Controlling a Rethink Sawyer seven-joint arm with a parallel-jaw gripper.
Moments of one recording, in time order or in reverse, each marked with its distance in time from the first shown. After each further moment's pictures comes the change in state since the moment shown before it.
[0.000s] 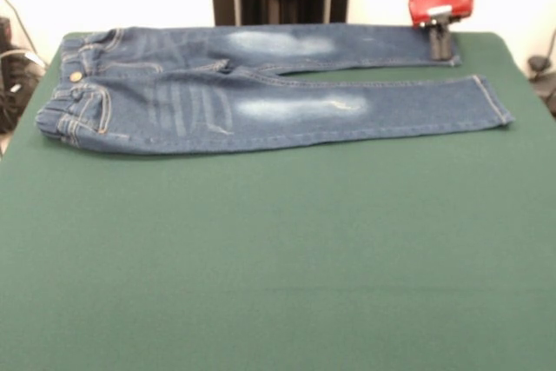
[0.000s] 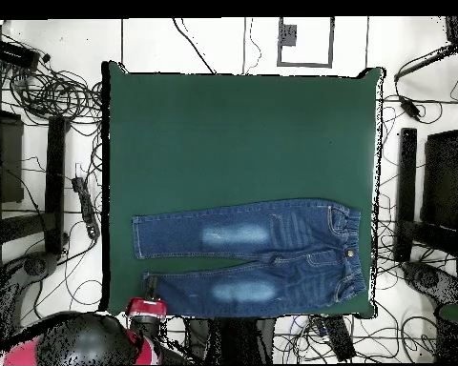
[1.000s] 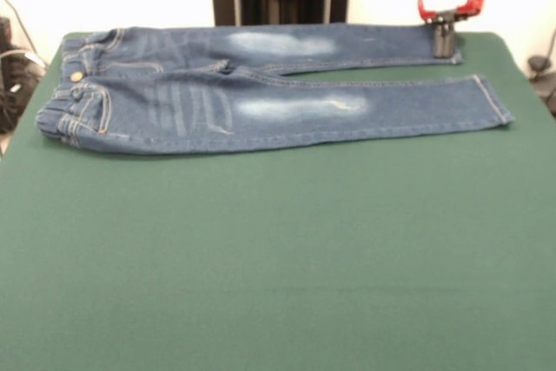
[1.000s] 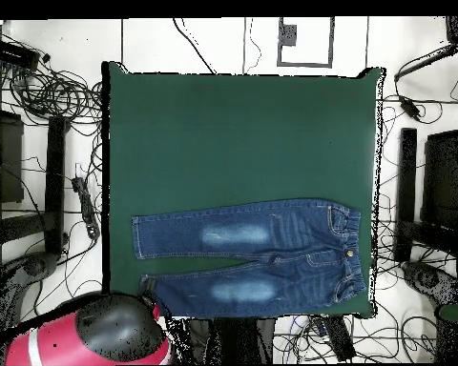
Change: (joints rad) arm -0.114 -0.040 0.231 0.097 0.195 -0.060 0.001
